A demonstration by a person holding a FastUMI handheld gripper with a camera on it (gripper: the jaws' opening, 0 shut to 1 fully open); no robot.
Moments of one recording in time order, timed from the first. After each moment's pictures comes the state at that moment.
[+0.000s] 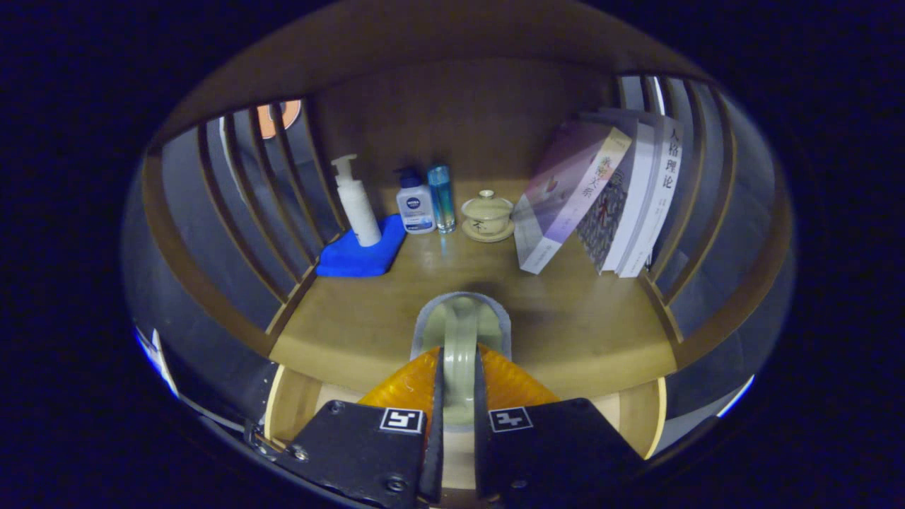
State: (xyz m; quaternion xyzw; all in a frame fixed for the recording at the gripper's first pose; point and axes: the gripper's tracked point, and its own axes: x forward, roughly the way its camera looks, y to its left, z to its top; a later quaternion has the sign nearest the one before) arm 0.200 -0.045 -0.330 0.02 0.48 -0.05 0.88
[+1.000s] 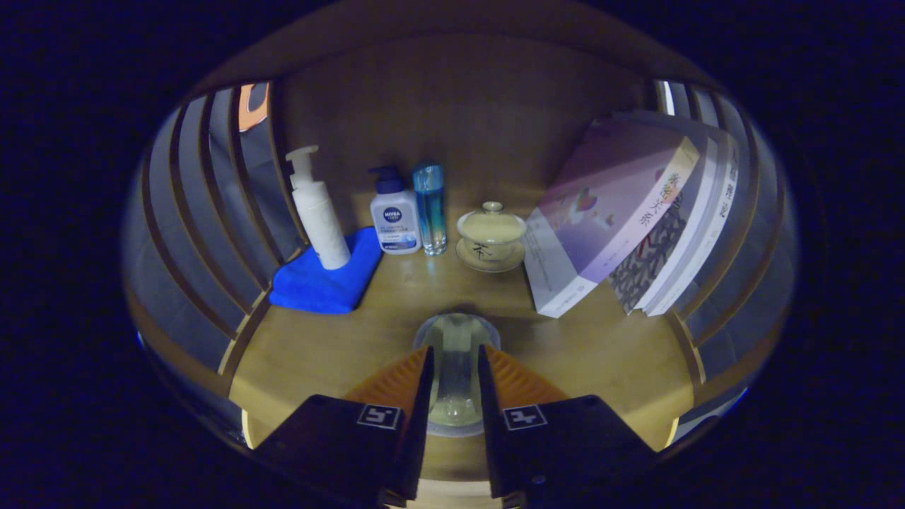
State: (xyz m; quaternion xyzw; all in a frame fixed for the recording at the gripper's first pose) arm 0.276 -0.054 -0.370 -0.01 0.46 -0.08 0.89
